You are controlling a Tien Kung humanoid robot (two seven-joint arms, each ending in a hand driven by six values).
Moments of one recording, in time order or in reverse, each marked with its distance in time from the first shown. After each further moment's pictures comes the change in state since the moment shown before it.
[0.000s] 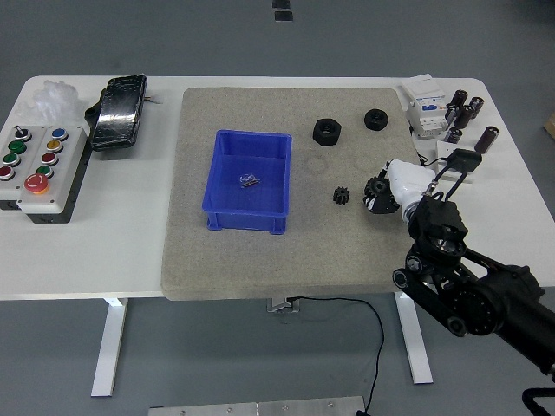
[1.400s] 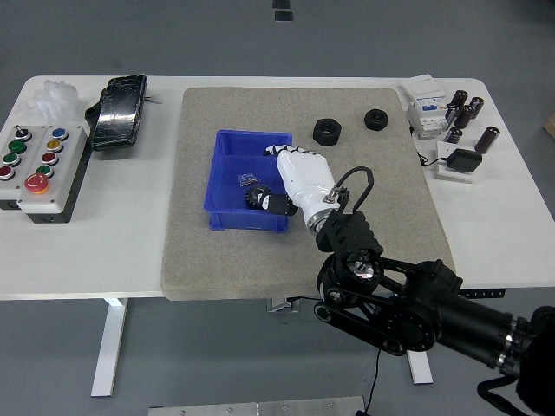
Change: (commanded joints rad) left arm 0.001 0.008 0.013 0.000 0.000 0.013 -0.012; right arm 0.101 0.164 -0.242 0.039 0.040 -0.245 0.009
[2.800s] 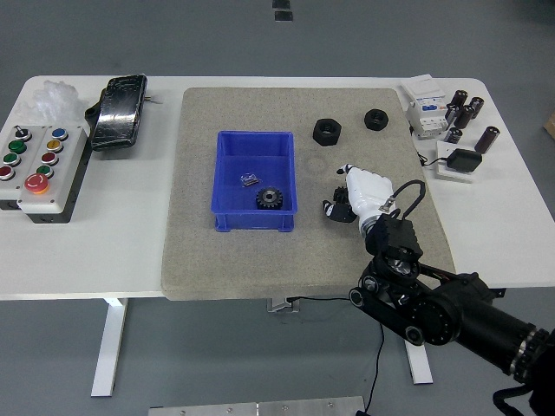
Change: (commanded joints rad) left arm -0.001 -0.005 -0.005 0.000 0.008 0.002 0.000; right arm -0.064 -0.041 0.084 -0.201 0.087 0.024 -0.009
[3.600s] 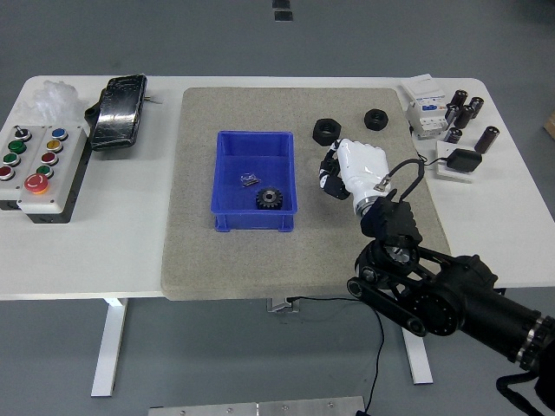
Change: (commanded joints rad) left arm 0.000 0.000 0.006 0.000 -0.008 -0.004 0.003; right arm 0.072 -0.024 -0.032 0.143 -0.086 -0.059 0.001
